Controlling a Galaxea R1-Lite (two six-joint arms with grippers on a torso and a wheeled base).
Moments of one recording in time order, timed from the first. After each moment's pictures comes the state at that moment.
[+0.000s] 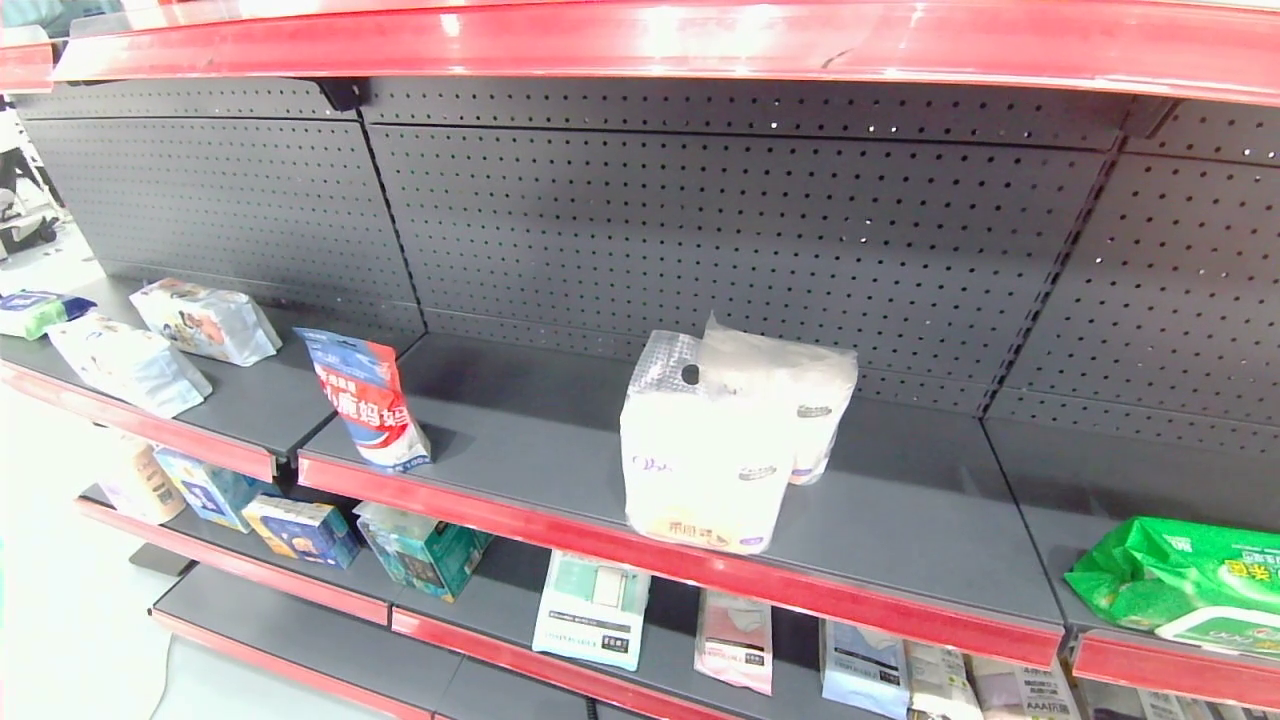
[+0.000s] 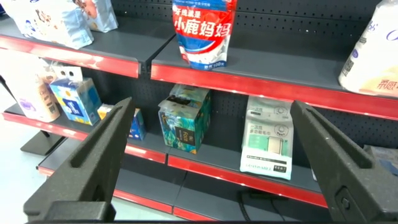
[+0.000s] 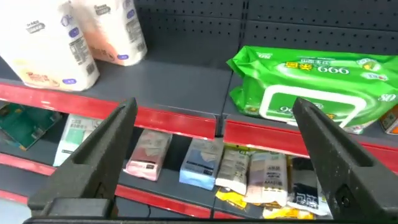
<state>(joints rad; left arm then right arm) 0.00 0.00 0.00 0.00 0.02 0.00 0.00 0.01 0.00 0.00 -0.04 0.00</state>
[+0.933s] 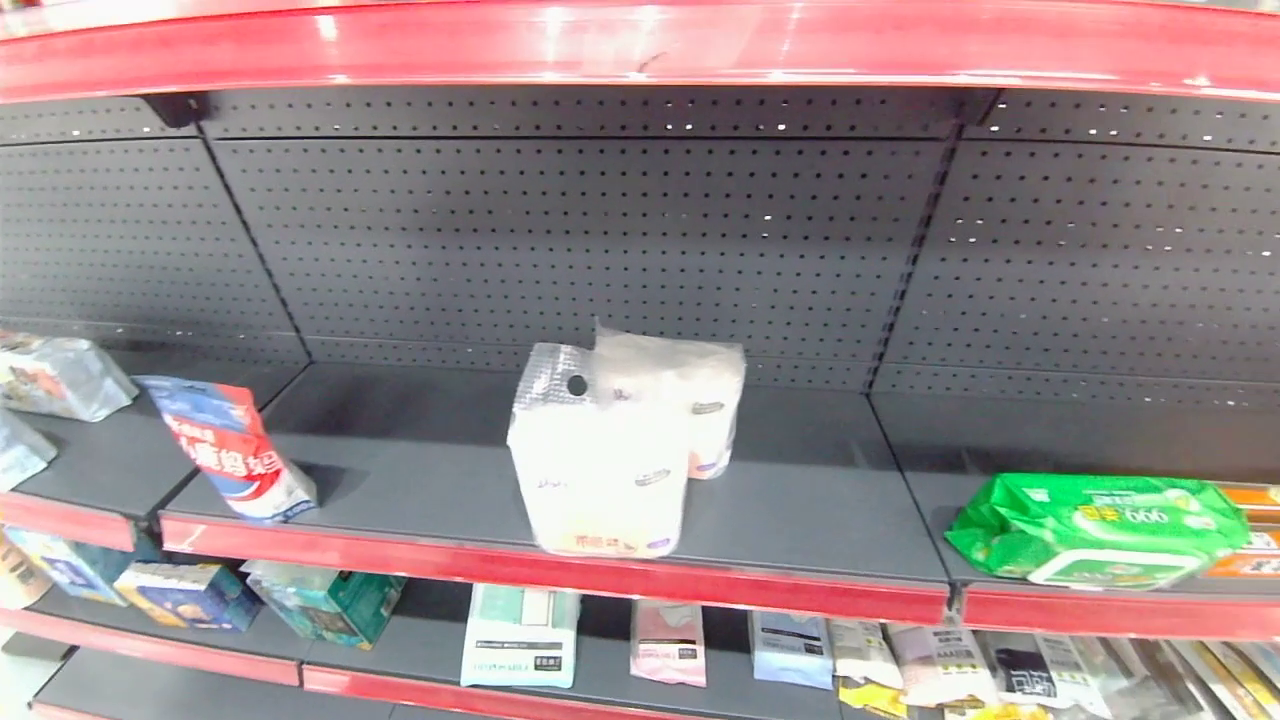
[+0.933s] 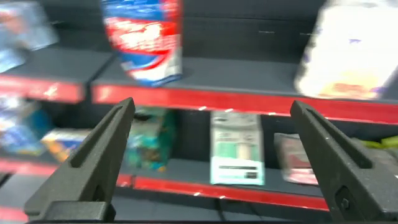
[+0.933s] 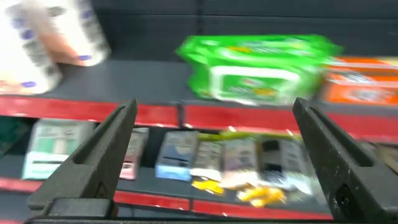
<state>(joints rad) 0.00 0.00 0.00 0.00 0.02 0.00 0.00 0.00 0.00 0.00 -0.04 0.00</state>
